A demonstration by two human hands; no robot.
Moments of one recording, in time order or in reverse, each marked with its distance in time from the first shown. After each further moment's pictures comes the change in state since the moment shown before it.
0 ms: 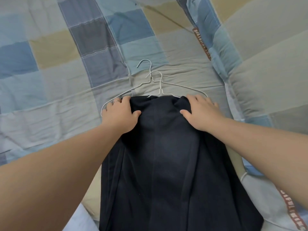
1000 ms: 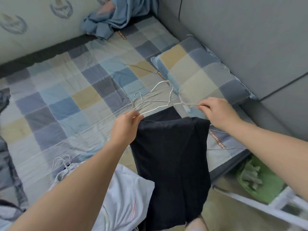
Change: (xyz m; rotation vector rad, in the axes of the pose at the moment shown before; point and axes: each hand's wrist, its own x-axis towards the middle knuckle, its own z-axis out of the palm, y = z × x) left_hand -0.285 -0.018 -0.261 -0.454 0.102 0.446; right_hand -0.365 -0.030 -0.262 0.381 0.414 0.051
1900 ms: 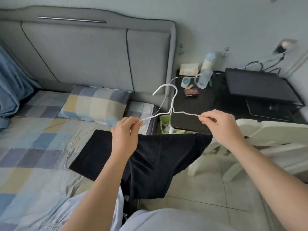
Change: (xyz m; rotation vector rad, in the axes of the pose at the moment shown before) left_hand -0.384 0.222 -0.011 -0.200 -0.291 0.787; right_hand -0.620 -0.085 -0.125 0.245 0.851 0.629
